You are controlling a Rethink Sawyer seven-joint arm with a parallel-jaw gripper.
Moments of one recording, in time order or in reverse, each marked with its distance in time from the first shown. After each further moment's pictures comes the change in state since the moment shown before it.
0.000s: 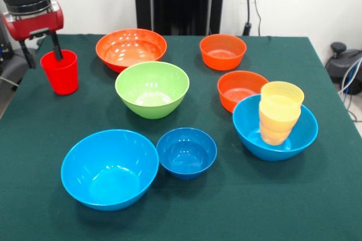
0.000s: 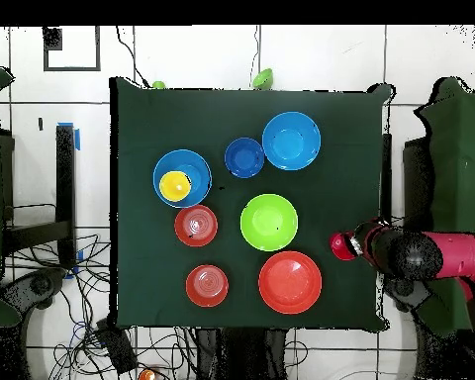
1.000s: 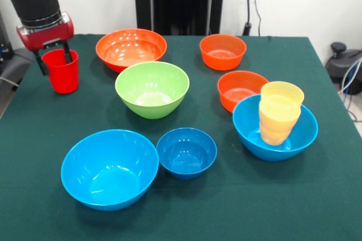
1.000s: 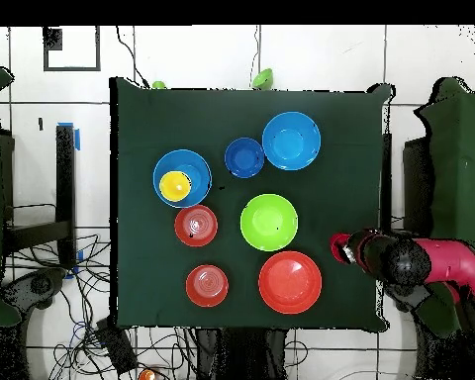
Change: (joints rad) arm -0.011 0.070 -0.039 -0.001 -0.044 0.000 0.000
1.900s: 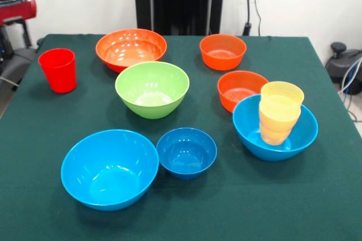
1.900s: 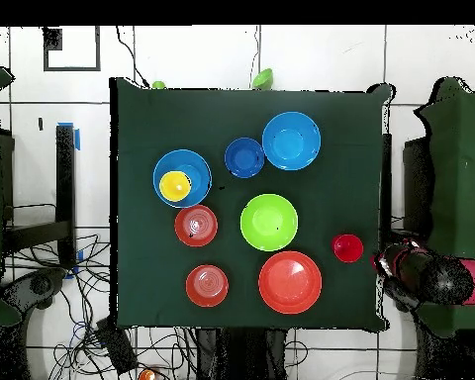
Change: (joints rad) arm -0.082 -0.126 -0.005 0.012 0.016 0.000 -0.119
